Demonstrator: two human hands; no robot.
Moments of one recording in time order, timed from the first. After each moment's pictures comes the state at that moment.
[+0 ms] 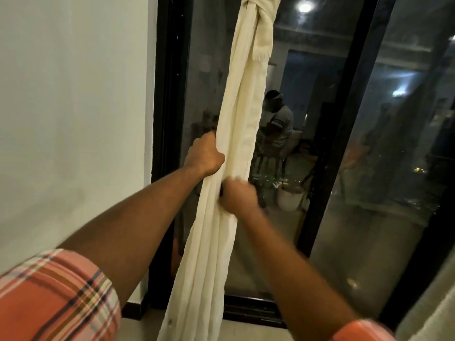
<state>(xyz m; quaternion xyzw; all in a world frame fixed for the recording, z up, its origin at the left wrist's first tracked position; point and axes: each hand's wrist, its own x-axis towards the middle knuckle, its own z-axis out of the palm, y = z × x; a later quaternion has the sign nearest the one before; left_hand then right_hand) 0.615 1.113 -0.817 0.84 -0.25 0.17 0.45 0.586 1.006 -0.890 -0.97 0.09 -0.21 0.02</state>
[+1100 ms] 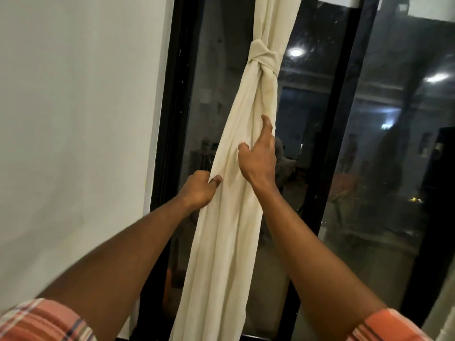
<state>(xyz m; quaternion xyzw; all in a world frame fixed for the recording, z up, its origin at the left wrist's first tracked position) 0.597 1.136 -0.820 0.80 -0.28 0.11 0.52 0.542 1.016 -0.757 -0.79 0.03 -0.52 0.33</state>
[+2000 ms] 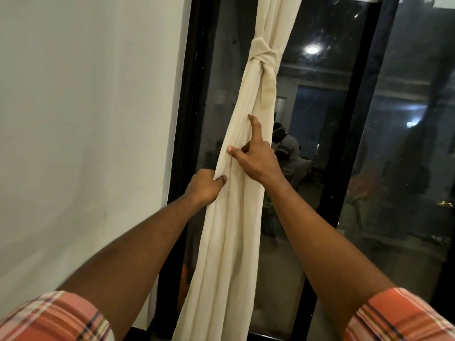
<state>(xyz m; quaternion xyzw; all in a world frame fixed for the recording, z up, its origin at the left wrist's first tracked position) 0.593 1.150 -0.822 0.80 -0.23 0.13 0.54 0.560 1.014 -0.755 -0.87 -0.04 -0.42 0.24</state>
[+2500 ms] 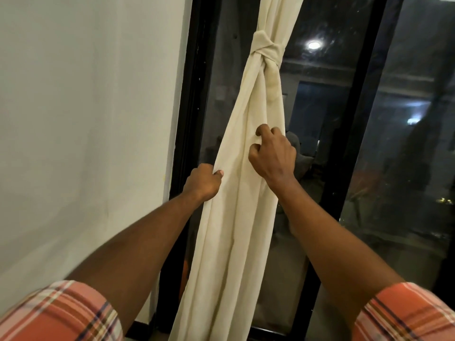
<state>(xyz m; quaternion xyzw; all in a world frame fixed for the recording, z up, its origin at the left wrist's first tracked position) 0.599 1.153 -0.823 0.83 -0.20 0.16 0.50 0.555 1.004 -0.758 -0.83 0.04 -0.55 0.04</state>
